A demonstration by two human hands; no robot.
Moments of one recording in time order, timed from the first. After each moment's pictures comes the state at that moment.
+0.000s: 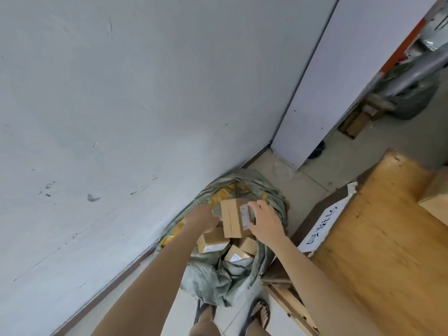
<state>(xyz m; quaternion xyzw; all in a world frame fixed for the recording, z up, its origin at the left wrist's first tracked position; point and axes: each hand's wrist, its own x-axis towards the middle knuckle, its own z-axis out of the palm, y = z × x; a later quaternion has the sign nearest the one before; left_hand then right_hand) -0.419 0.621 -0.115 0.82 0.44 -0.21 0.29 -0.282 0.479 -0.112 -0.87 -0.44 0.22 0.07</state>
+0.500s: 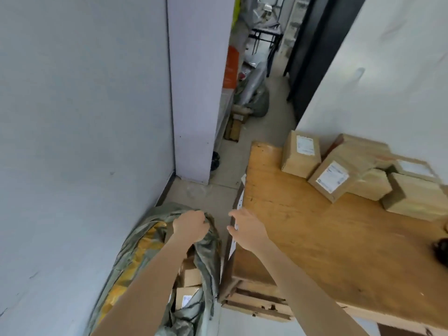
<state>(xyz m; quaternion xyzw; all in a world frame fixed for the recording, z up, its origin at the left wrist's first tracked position) -0.275 0.516 -0.052 0.95 0.14 -0.16 0.22 -0.235 0.340 -0.042 -0.96 -0.22 0.13 0.12</state>
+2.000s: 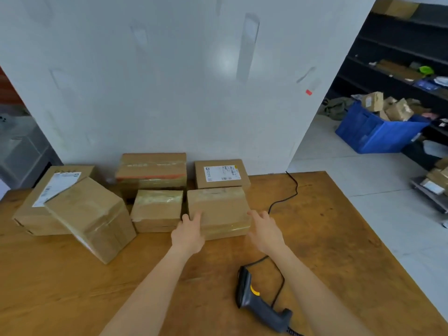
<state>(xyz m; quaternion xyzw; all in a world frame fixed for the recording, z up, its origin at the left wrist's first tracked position) 0.071 -0.180 -0.042 0.97 -0.03 -0.14 0.17 0.052 -0.396 -0.024 -0.99 0.05 0.07 0.13</state>
